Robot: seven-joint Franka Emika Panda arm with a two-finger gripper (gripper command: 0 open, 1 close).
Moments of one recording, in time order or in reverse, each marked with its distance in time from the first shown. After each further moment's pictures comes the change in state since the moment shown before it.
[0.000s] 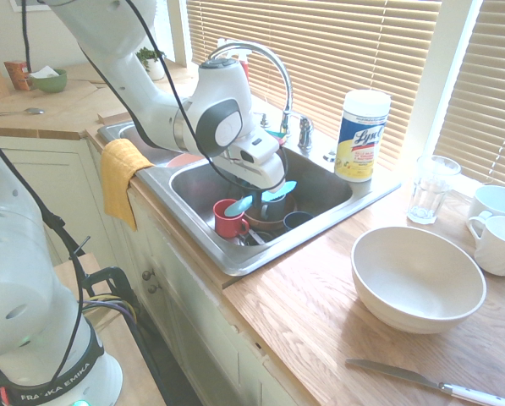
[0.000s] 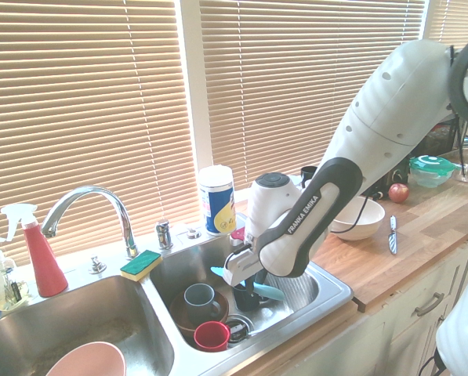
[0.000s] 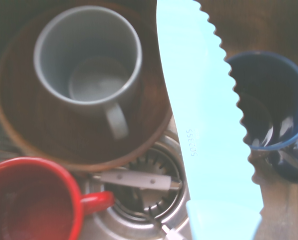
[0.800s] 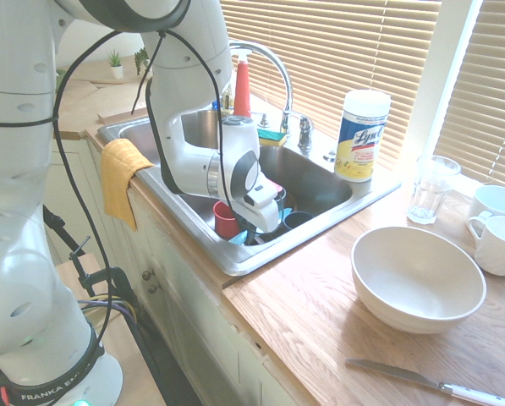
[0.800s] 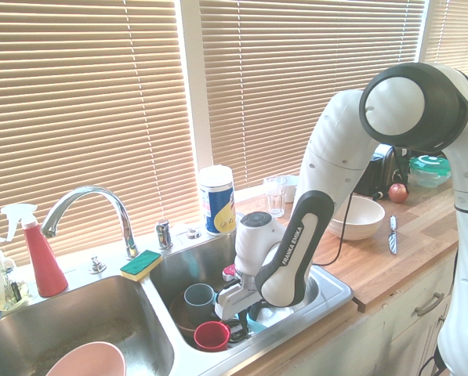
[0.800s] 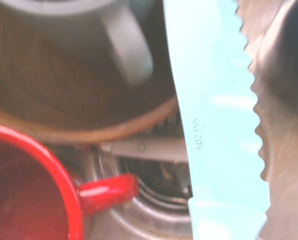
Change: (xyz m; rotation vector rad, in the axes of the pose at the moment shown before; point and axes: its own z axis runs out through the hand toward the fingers) arm -0.028 -0.010 0.100 -0.053 -0.116 0.046
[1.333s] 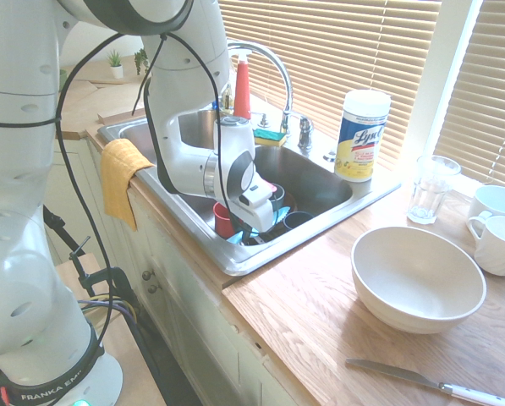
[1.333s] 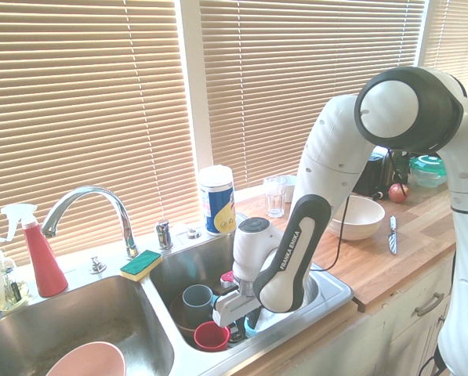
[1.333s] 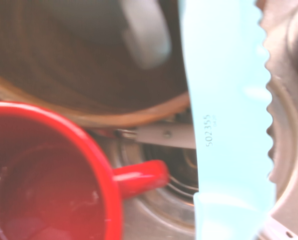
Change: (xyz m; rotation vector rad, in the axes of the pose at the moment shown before) arm -0.013 -0.009 -0.001 0.010 -0.010 -0.019
